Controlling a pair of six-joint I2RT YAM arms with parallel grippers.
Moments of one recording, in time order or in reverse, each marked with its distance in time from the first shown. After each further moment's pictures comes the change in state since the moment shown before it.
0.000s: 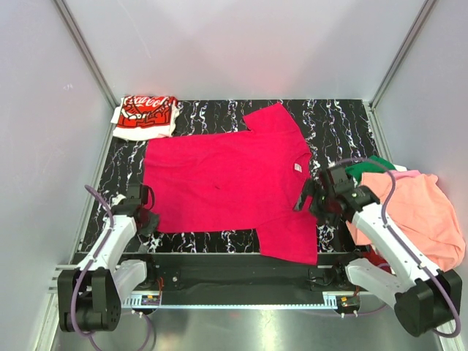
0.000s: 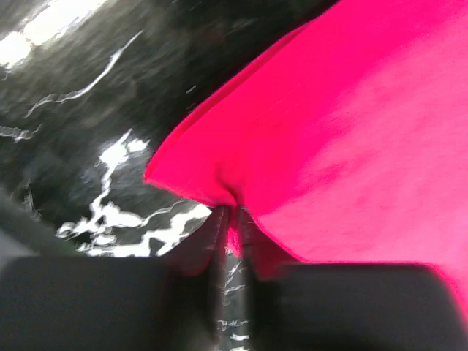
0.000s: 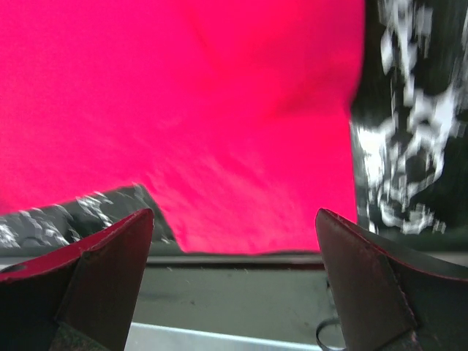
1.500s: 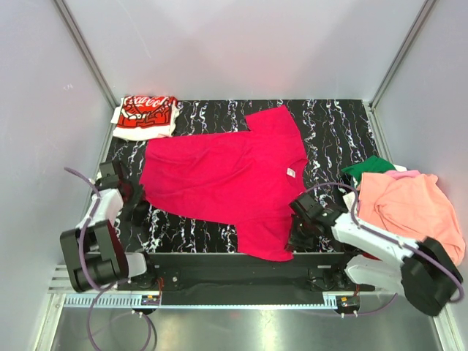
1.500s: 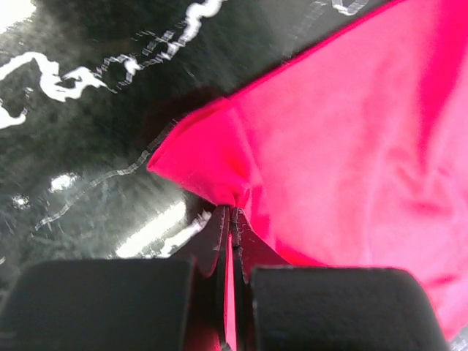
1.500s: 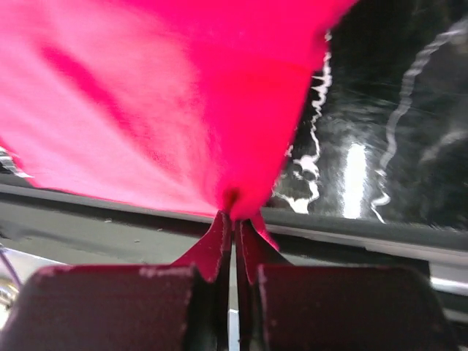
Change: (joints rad) left arm 0.296 0.341 0.217 0.372 0.229 0.202; right arm 0.363 0.129 -0.327 0.231 -0.143 0.208
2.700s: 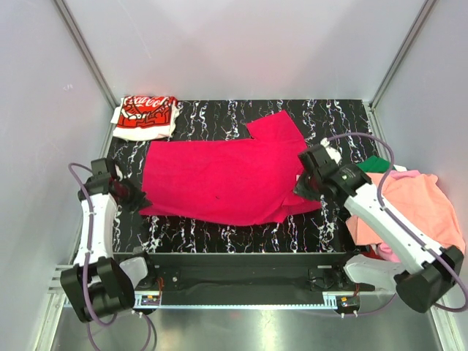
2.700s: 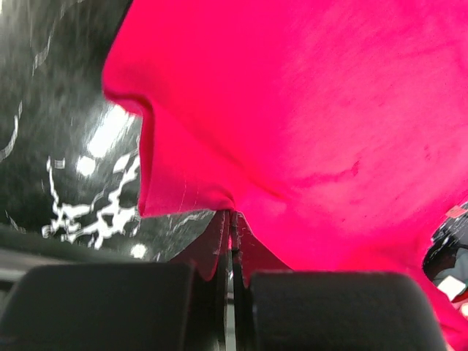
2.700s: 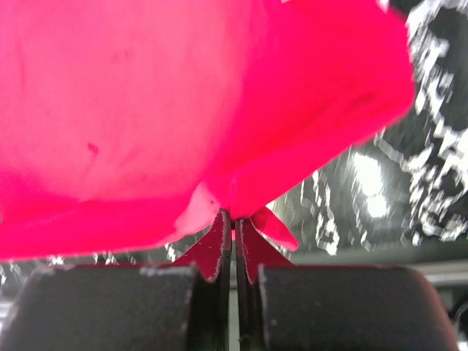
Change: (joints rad) left arm -0.010 -0.258 0.151 -0.541 0.230 0.296; right arm -0.101 -0.008 0.612 -0.345 0.393 0.036
